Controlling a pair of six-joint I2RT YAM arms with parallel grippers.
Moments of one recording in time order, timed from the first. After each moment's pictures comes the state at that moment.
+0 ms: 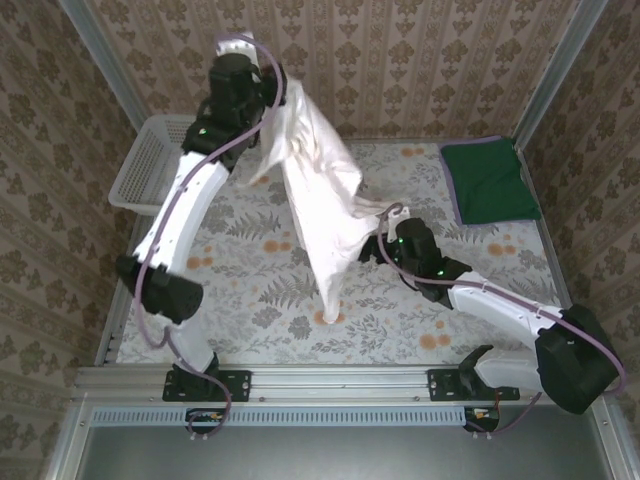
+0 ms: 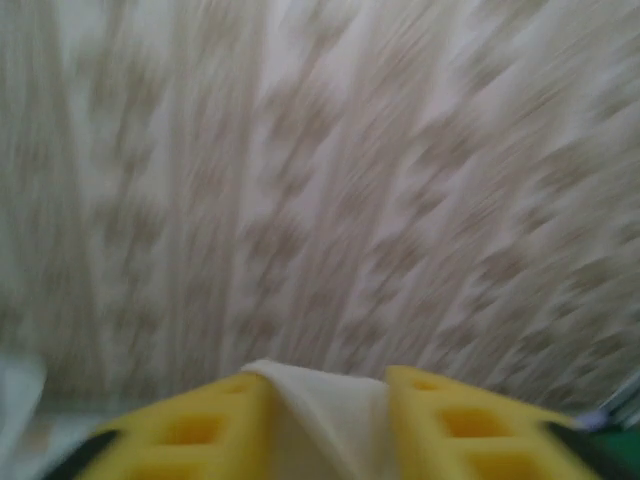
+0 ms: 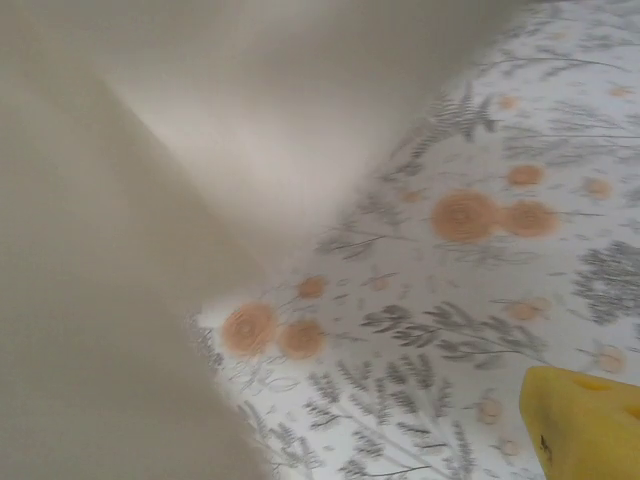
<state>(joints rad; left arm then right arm) -0.43 1.83 2.09 -0.49 -0.20 -0.35 0.55 1.22 0.64 0.10 0.11 0.35</state>
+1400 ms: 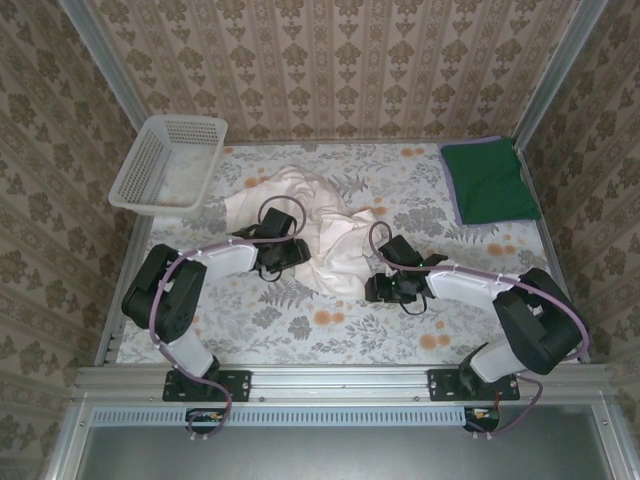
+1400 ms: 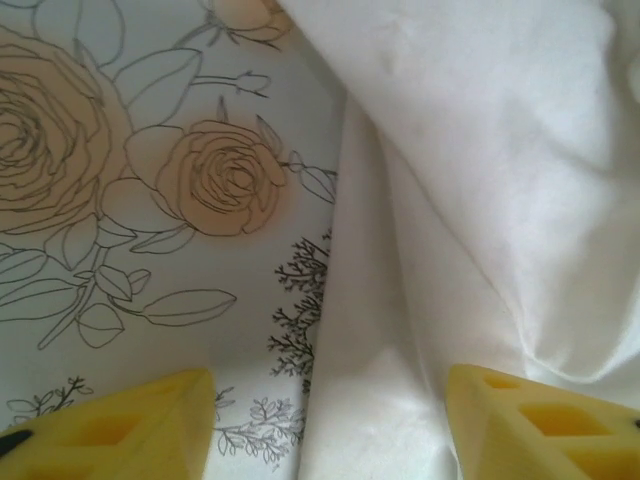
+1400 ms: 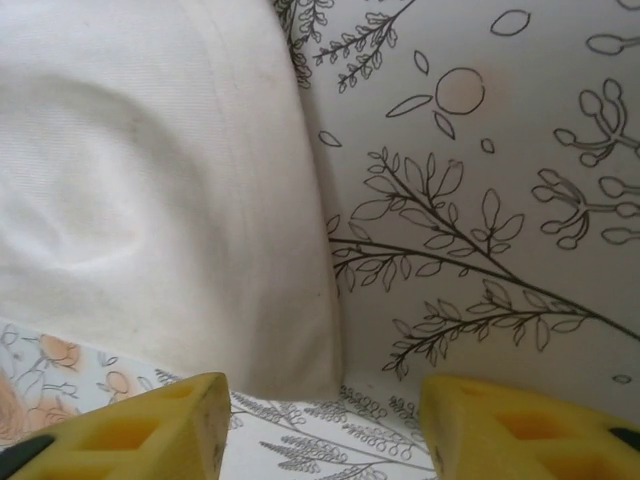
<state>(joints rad) -0.58 1.68 0.88 -0.25 0.07 -0.78 0.58 1.48 0.69 -0.39 -0.15 0.60</state>
